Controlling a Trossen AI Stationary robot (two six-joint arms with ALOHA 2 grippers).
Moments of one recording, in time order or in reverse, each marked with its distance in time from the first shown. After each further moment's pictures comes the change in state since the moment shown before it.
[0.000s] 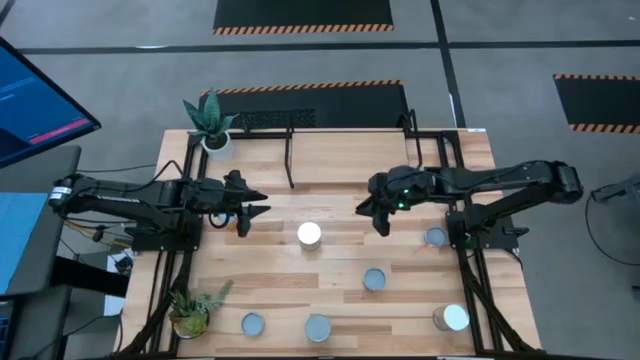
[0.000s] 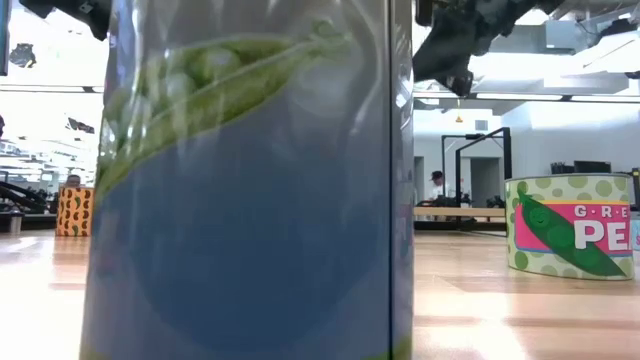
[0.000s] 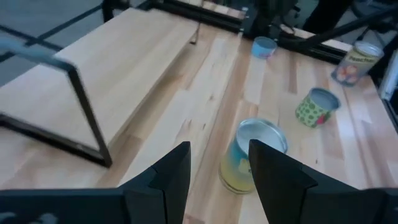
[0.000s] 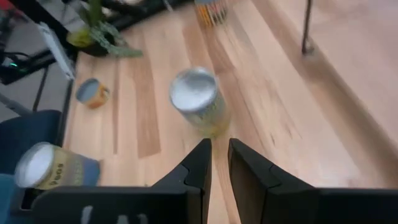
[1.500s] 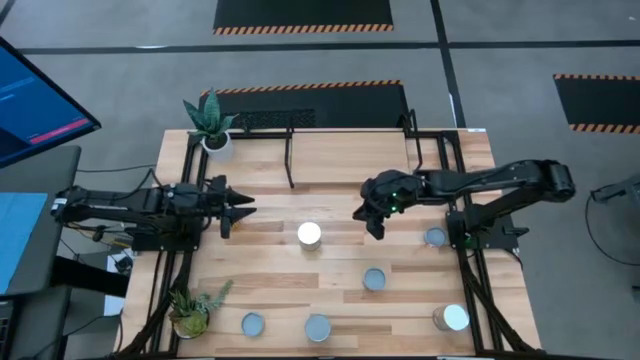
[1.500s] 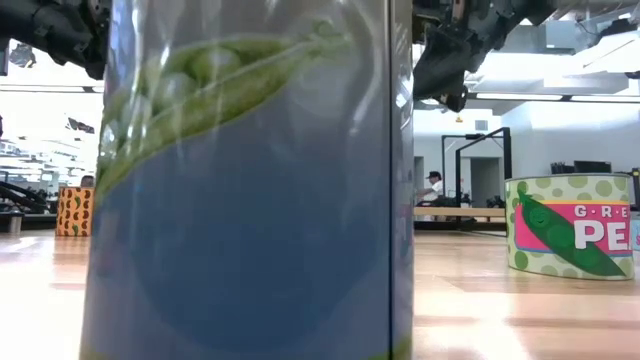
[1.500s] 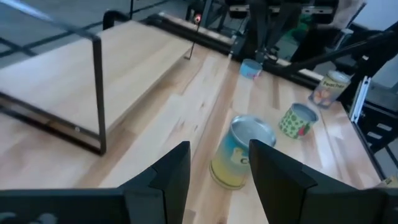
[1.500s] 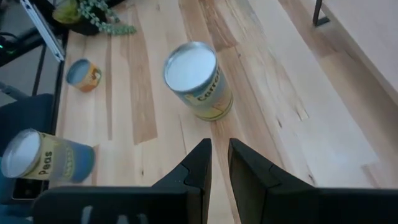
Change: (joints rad) left arm -0.003 -0.346 -0.235 0.048 0.018 -0.061; right arm 0.000 0.085 0.000 0.007 -0.042 0.001
